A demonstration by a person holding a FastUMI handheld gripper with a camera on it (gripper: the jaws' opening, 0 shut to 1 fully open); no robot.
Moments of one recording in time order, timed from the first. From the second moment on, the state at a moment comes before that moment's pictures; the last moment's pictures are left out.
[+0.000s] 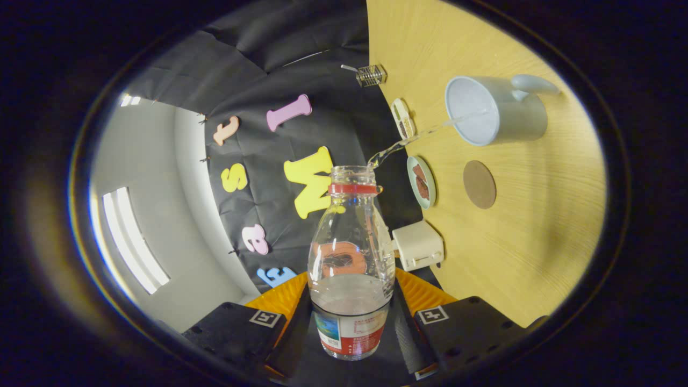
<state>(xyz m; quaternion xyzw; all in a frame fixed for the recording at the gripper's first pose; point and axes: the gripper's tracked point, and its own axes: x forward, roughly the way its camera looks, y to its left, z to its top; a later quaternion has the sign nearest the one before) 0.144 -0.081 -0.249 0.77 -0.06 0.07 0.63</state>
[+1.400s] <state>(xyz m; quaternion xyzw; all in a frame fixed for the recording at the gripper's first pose) 0.139 -0.108 -0.200 0.85 -0.08 0.09 0.51</state>
